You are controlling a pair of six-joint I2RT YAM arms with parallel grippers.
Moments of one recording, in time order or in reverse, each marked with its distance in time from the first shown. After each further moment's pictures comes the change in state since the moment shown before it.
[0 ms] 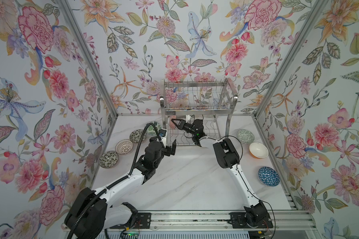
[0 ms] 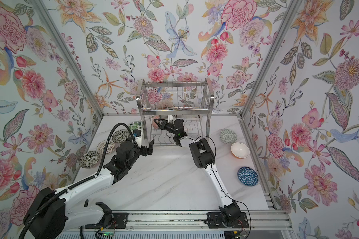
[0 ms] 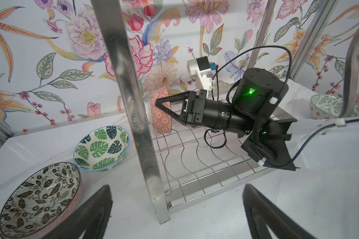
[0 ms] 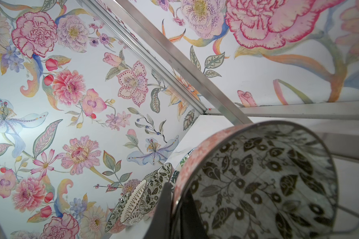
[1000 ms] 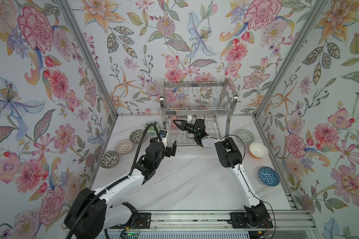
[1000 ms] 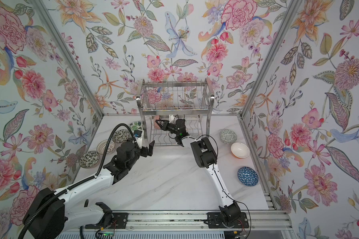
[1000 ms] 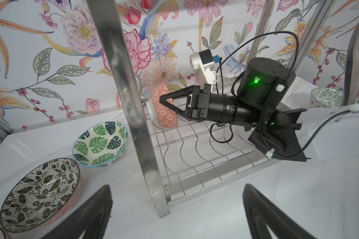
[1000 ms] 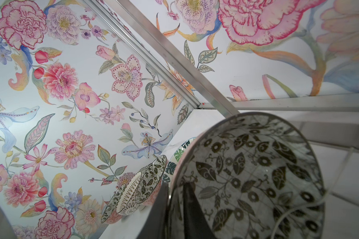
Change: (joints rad) left arm -0.006 -0.006 0.003 -0.037 -0.005 0.000; right arm -0.015 -0.063 -0.089 -0.033 -0.016 -0.053
